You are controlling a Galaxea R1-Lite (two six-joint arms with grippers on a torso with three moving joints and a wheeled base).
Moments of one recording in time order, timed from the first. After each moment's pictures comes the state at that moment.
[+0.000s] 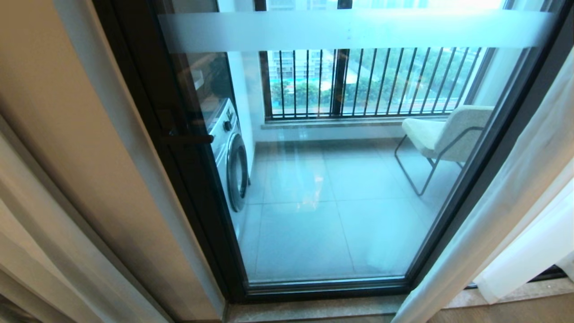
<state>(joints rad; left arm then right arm) 0.00 0.00 0.00 0.00 -0.01 -0.02 -0.01 0.00 0.00 -0.07 0.02 -0.03</state>
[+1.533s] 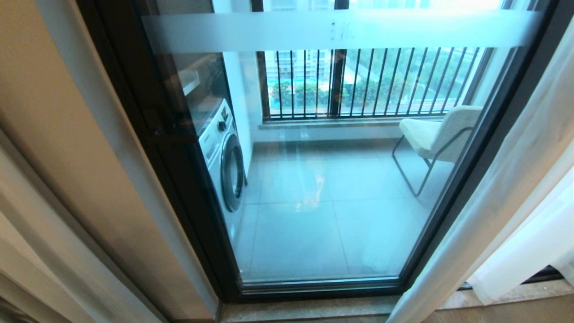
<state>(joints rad) 0.00 0.00 0.00 0.00 -0.01 -0.03 -0.01 0.00 0.00 -0.07 0.02 -0.03</state>
